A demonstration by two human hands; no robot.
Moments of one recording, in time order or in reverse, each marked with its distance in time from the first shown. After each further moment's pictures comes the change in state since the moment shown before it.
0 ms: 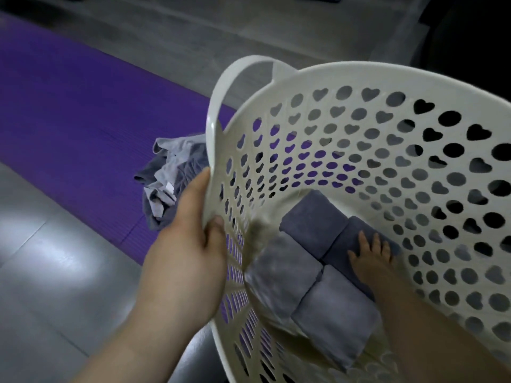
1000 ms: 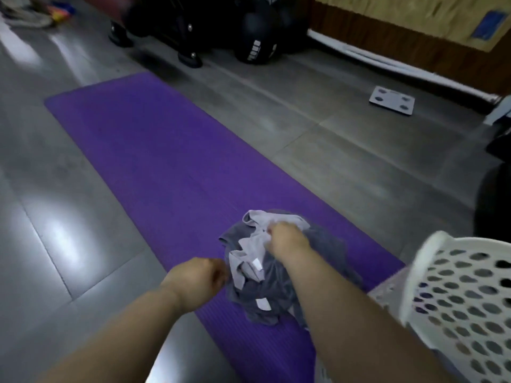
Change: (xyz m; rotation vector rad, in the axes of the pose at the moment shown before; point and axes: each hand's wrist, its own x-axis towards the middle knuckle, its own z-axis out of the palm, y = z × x) left_hand 0.153 -0.147 -0.160 0.555 -0.408 0.013; right_hand -0.105 -0.402 -0.150 -0.193 0.109 -0.648
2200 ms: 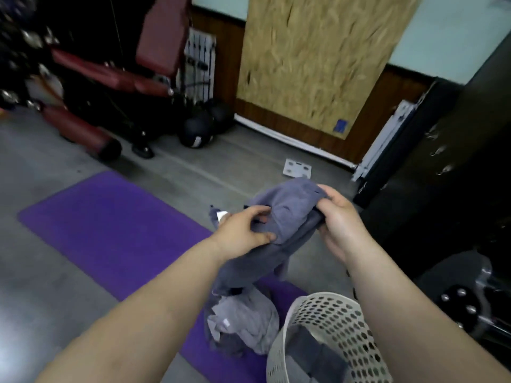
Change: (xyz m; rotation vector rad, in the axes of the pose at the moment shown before) left_hand -0.215 0.214 -0.454 -0.471 0.213 0.519; right_hand -0.359 -0.086 -0.507 1.512 0.591 -0.086
